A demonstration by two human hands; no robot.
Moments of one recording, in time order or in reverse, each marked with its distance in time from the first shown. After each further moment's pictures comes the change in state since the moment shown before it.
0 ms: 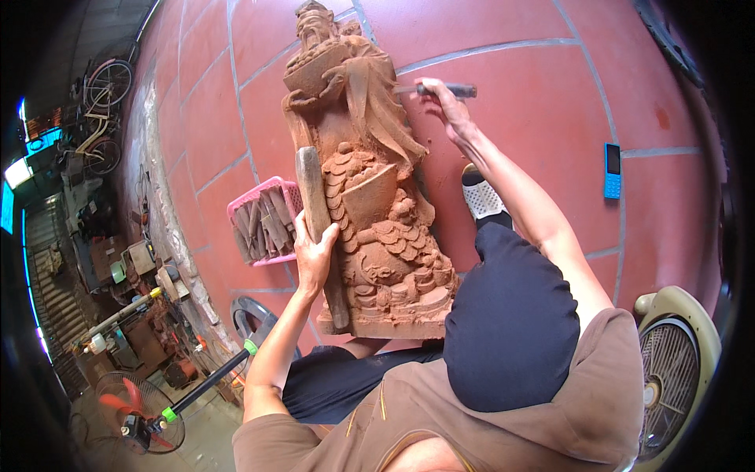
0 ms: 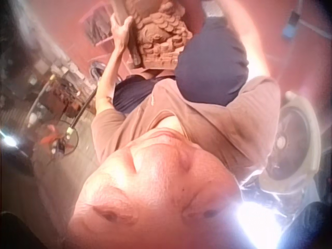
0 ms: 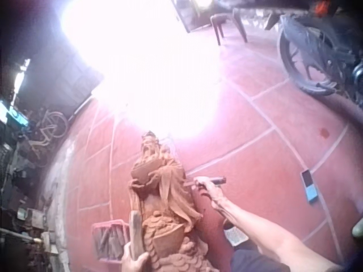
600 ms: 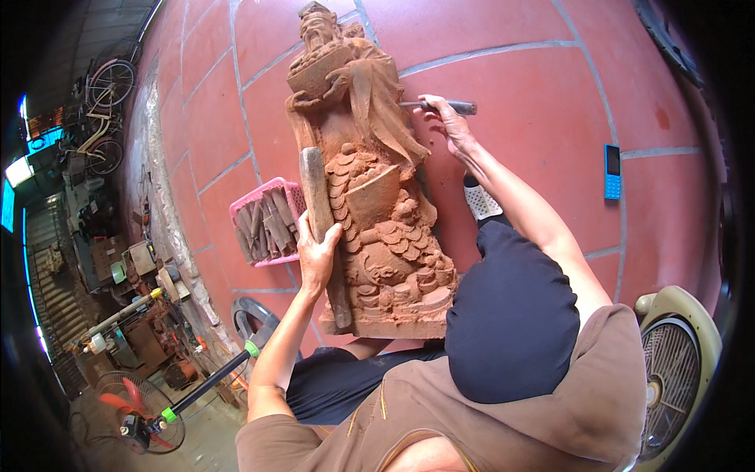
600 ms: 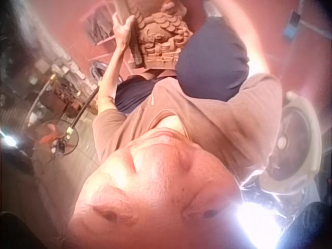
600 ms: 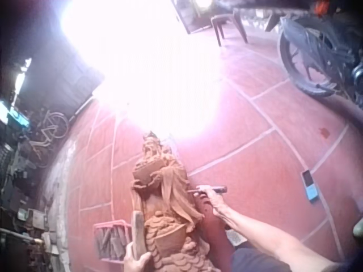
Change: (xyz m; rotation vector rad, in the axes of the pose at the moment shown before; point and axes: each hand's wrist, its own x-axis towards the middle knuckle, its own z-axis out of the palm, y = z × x) left_hand -0.002 0.000 -0.001 0.007 -0.009 -0.014; right_hand -0.020 0.014 0.002 0.028 0.094 0.140
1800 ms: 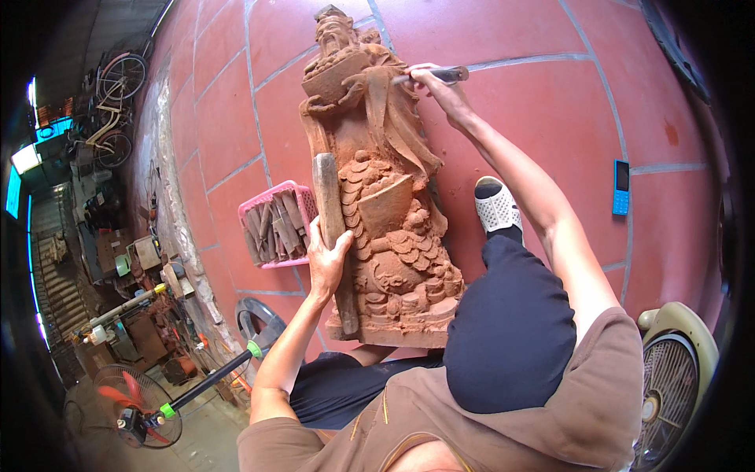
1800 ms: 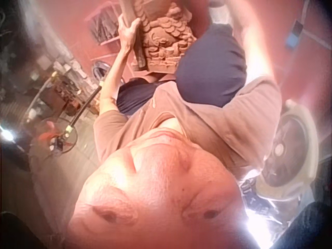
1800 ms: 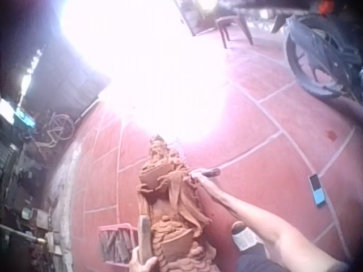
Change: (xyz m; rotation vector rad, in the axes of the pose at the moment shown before) left_hand 0.001 -0.006 -0.001 -0.013 -0.004 -0.008; right_hand 0.051 -0.045 0.046 -0.387 -0.200 -0.381
